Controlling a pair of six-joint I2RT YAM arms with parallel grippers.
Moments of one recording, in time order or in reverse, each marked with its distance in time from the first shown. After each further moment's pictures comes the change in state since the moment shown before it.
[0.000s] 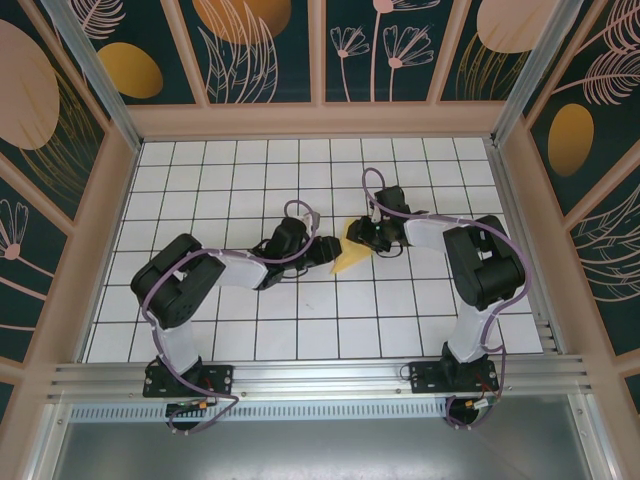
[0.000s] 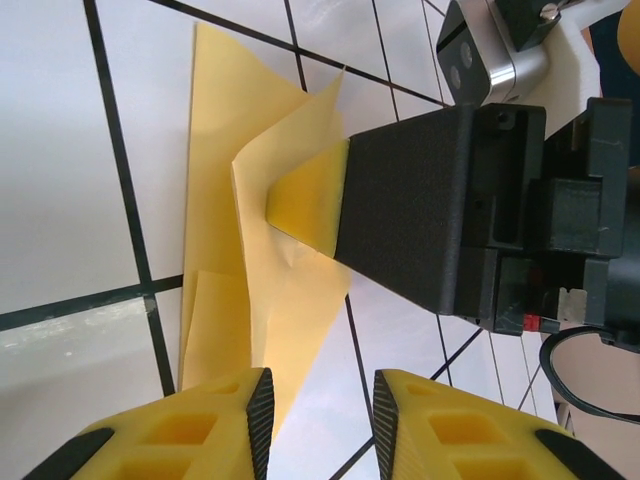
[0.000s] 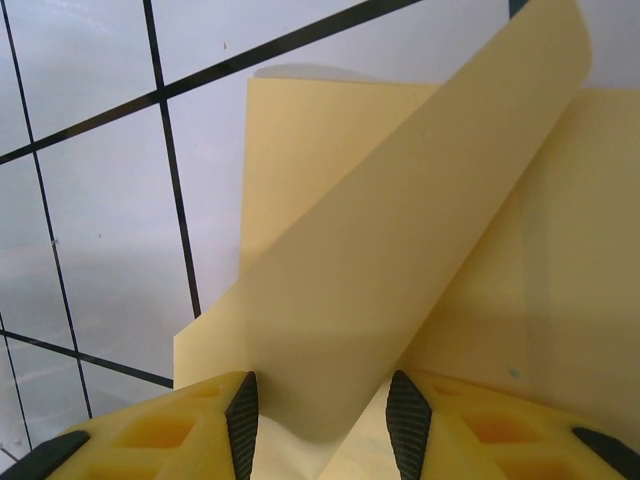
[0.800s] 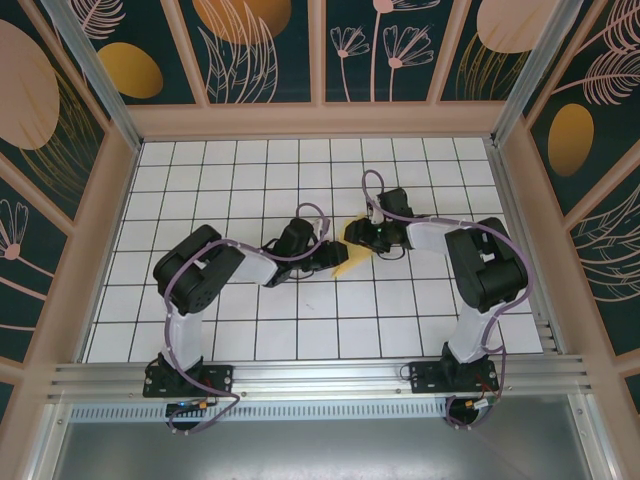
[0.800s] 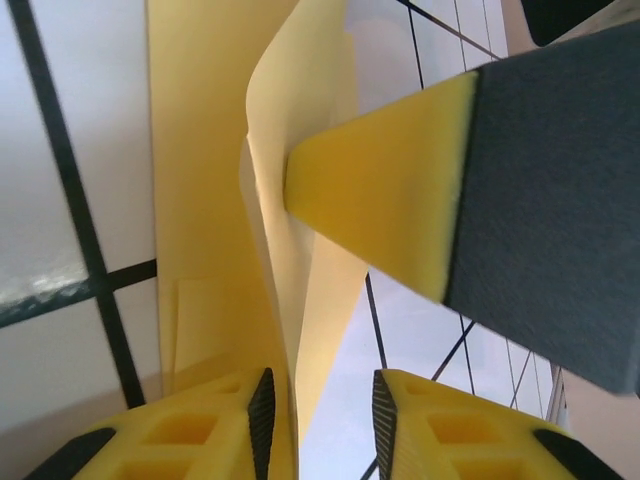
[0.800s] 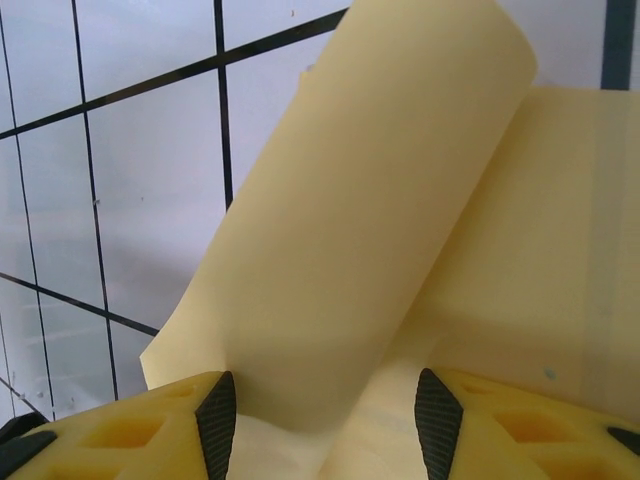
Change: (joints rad) left arm 0.006 0.128 0.053 0.039 0.115 0.000; right arm -0.008 -0.019 -0.041 0.063 -0.080 -0.055
